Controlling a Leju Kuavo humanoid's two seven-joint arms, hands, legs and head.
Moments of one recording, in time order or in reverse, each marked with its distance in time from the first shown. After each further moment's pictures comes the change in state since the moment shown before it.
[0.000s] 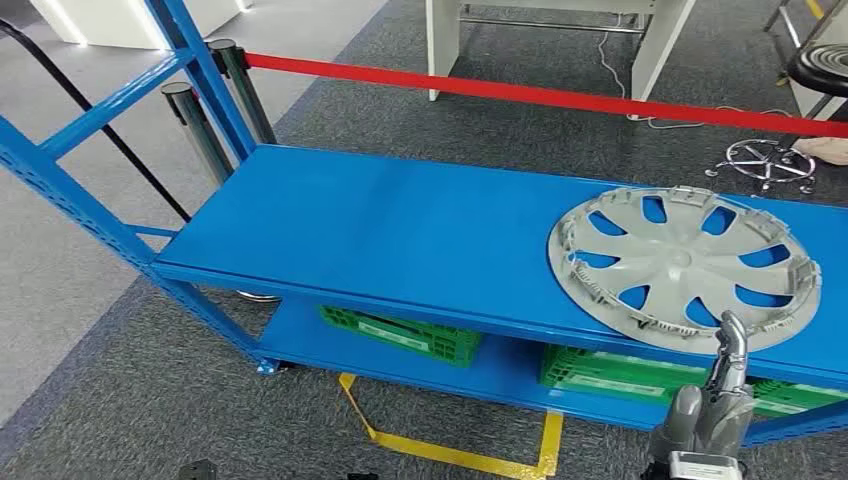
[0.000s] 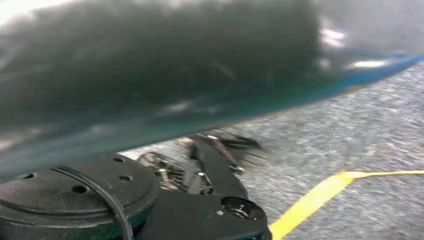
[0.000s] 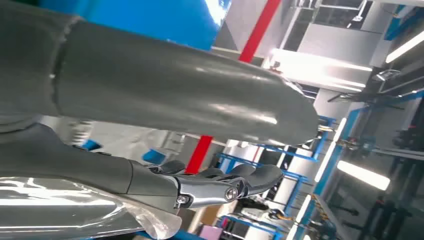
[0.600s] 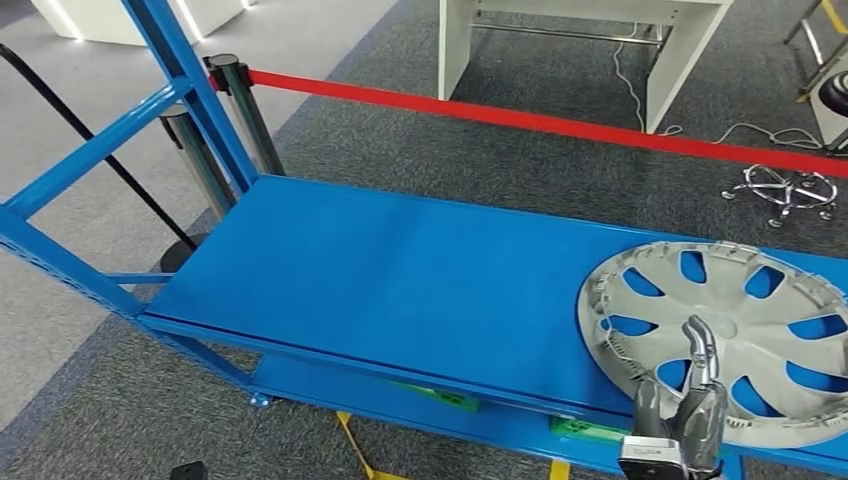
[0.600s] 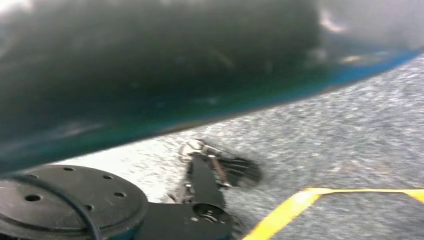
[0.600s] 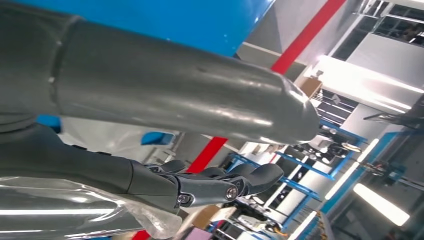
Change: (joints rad) left arm -0.003 0.008 -0.006 0.014 0.000 0.066 0.018; right arm -0.025 -0.003 -0.033 0.104 0.180 -0.035 0.058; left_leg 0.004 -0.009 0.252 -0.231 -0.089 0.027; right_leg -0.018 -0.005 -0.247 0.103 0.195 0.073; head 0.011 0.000
